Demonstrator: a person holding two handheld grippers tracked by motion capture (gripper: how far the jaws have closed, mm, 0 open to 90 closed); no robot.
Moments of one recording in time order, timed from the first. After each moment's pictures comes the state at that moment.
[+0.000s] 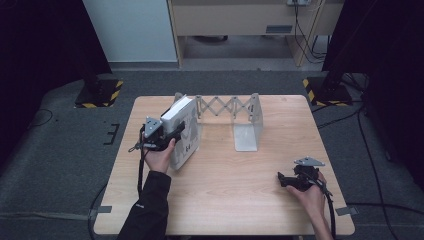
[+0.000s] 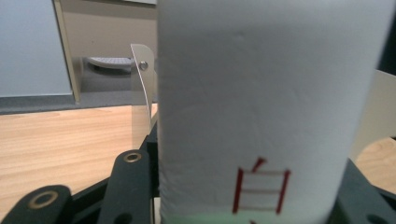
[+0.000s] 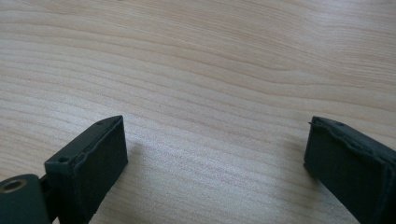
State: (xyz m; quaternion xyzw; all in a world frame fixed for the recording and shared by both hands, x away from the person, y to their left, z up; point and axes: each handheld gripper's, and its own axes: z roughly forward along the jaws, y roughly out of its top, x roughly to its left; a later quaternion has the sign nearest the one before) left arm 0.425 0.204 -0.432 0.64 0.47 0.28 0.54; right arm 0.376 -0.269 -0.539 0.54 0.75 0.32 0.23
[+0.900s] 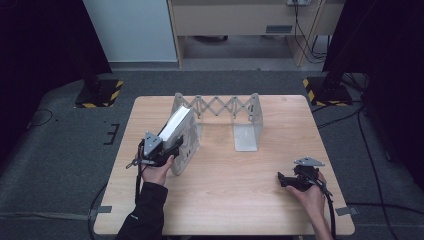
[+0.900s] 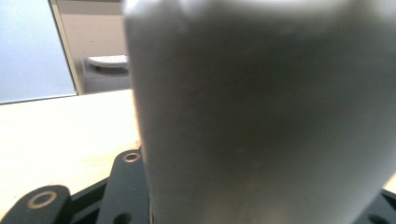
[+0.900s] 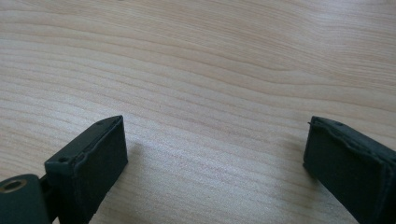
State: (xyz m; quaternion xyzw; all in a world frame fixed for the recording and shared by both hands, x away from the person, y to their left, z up) left arm 0.390 0.205 -0.451 0.66 0.44 0.30 0.53; right arm 0.376 -0.269 -0.539 0.54 0.75 0.32 0.23
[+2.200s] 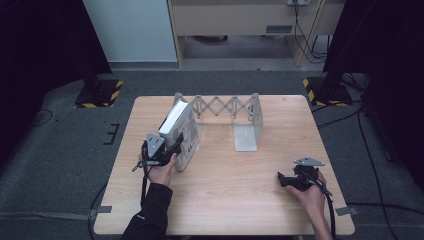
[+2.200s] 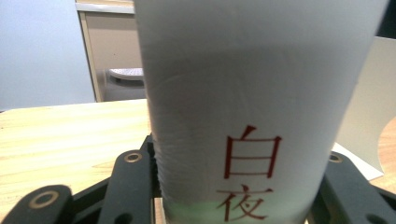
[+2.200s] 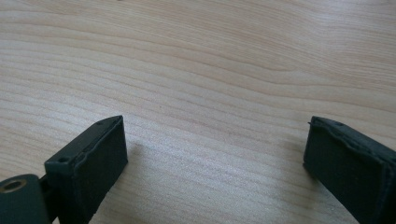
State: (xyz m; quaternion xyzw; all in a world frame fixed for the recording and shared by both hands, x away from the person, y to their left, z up) left arm 0.401 0.198 -0.468 0.62 0.46 0.34 0.54; right arm 0.376 -0.268 -0.539 0.54 0.75 0.32 0.23
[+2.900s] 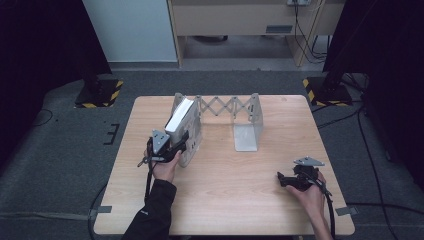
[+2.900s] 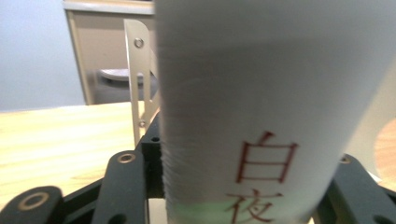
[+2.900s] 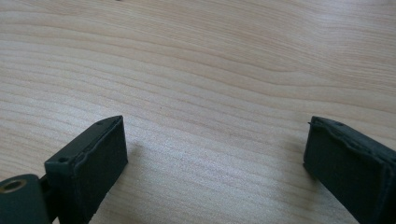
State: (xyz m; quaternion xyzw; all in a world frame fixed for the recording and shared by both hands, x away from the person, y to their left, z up) left arm 0.410 0.190 -0.470 0.63 0.45 0.32 0.54; right arm 0.377 -0.268 -0.539 0.54 0.75 0.32 0.23
